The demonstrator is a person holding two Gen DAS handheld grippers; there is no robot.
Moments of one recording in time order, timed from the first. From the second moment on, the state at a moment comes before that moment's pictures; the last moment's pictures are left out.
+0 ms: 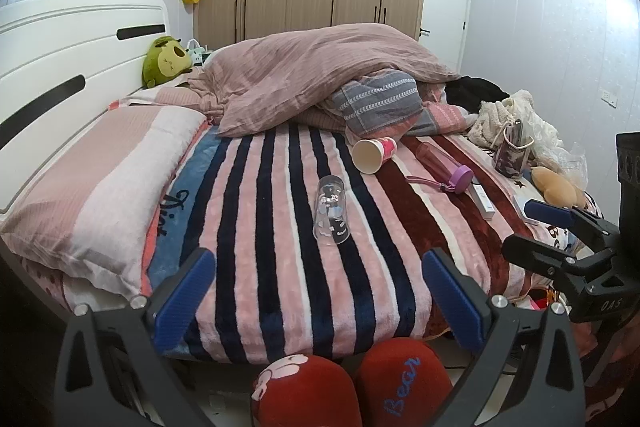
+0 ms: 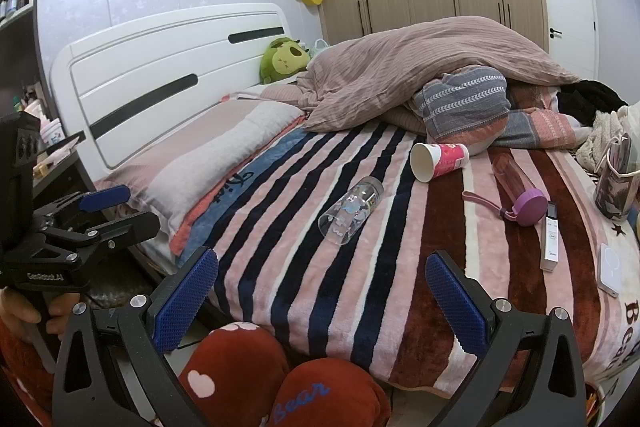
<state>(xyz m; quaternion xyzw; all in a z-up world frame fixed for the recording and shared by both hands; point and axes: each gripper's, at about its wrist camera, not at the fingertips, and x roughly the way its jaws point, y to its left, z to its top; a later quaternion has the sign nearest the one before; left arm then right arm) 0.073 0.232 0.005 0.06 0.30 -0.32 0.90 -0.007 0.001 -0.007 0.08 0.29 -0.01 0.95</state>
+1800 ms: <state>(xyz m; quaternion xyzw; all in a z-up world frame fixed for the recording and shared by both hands) 0.278 0.060 -0.165 0.11 0.45 -0.36 0.81 0.180 -0.144 -0.150 0.19 0.37 -0.01 0.91</state>
